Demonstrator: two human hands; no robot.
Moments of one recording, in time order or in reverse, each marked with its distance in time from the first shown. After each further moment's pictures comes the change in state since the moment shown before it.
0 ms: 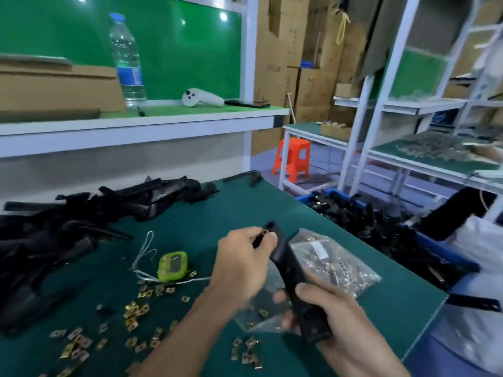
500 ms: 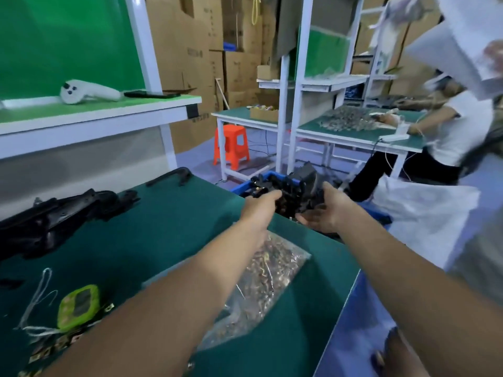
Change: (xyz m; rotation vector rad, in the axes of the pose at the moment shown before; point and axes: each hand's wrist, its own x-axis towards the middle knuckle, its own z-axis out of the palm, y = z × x) left_hand 0.092 0.086 0.173 -0.538 -0.405 -0.560; right_hand 0.111 -0.136 -0.182 0.096 0.721 0.040
